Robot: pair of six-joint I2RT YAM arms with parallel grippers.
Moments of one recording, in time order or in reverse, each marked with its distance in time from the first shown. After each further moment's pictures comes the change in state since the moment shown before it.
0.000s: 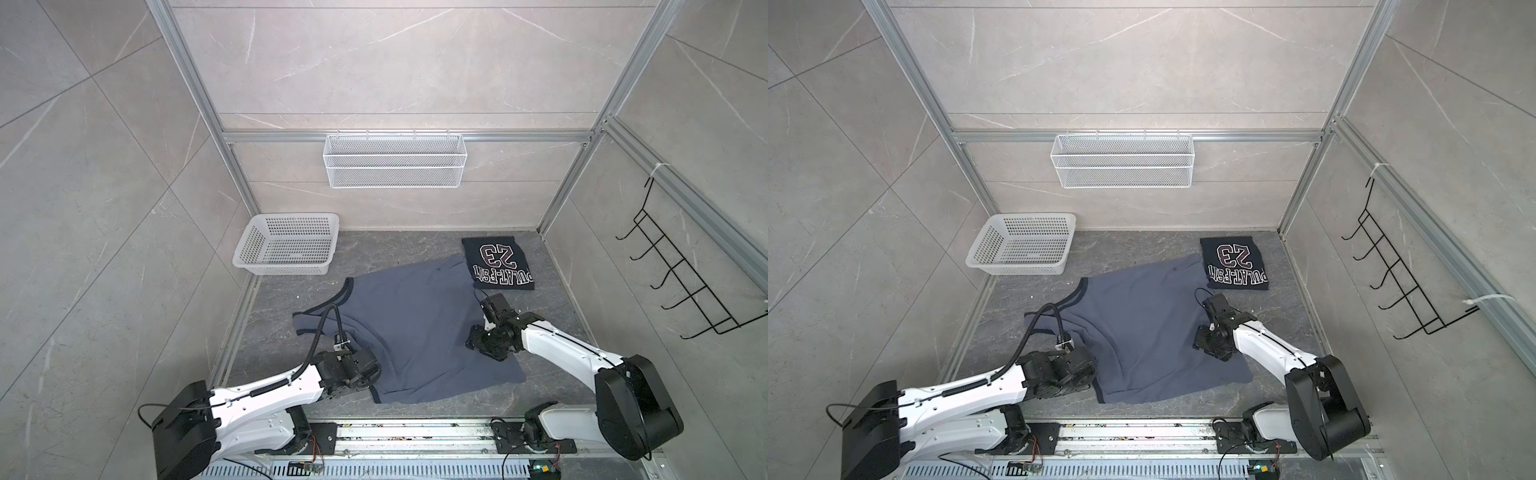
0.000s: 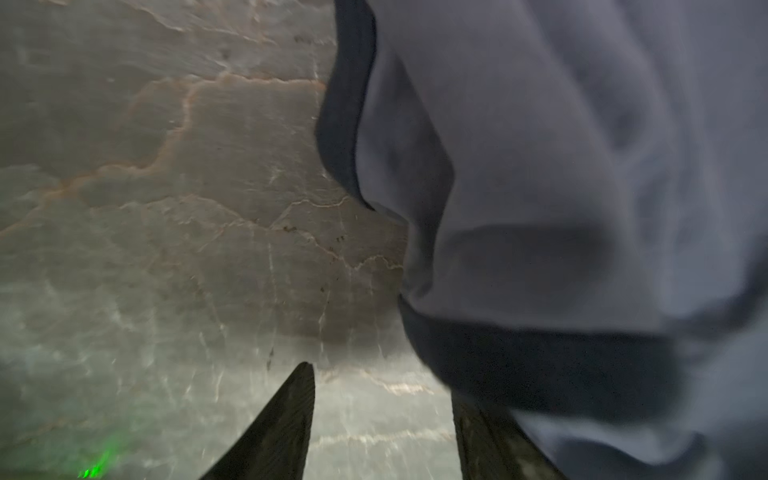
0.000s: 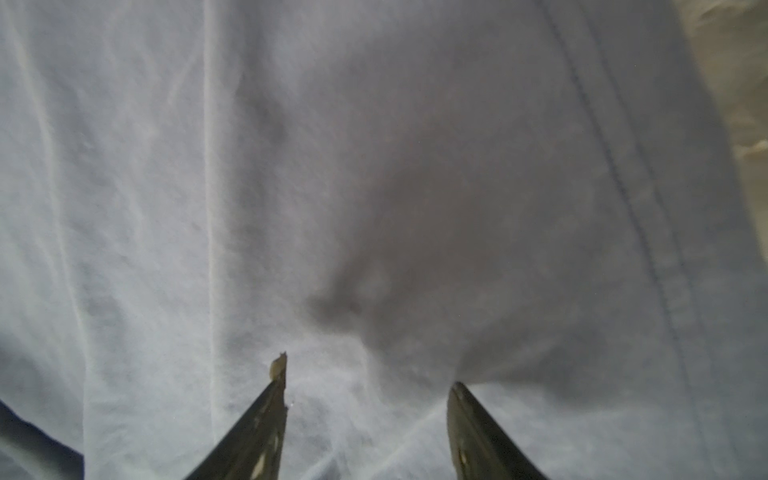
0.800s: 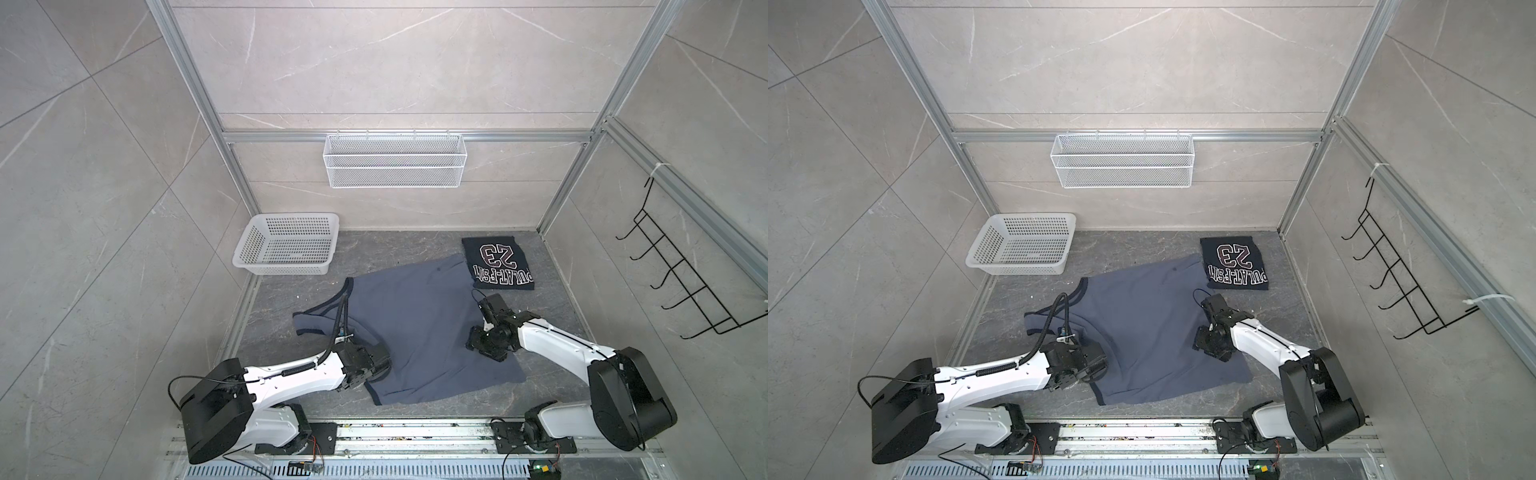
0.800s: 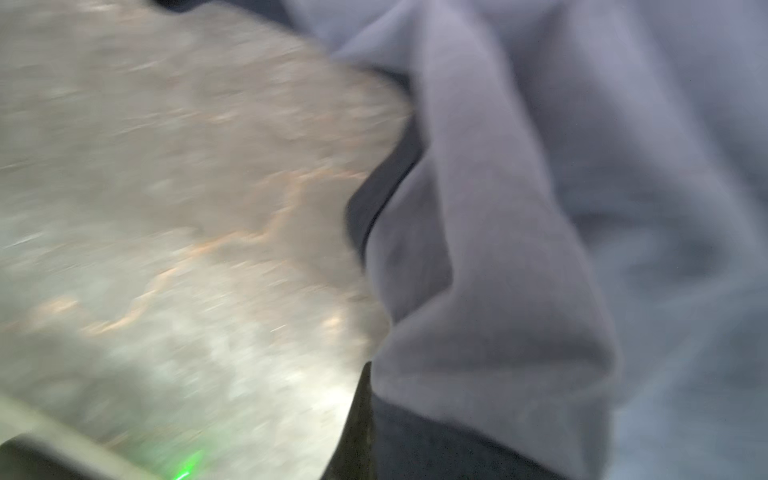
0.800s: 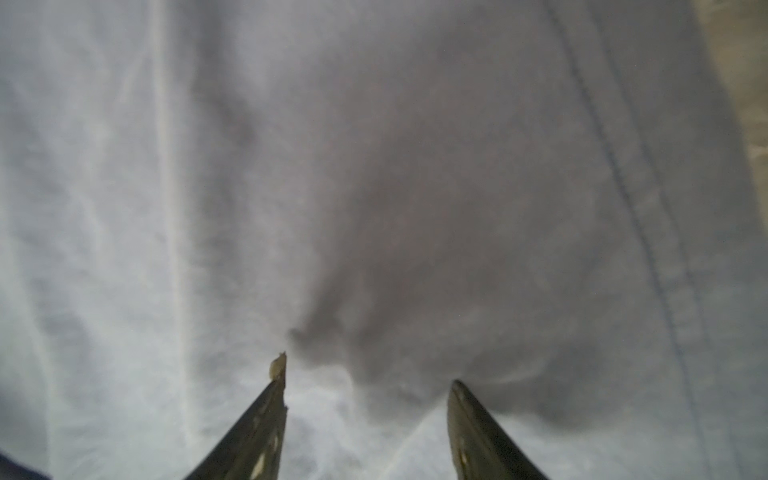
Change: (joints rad) left arm -0.002 0.167 0.137 -0.265 -0.198 -0.135; right arm -0.009 0.061 0.006 0.007 0.027 0.000
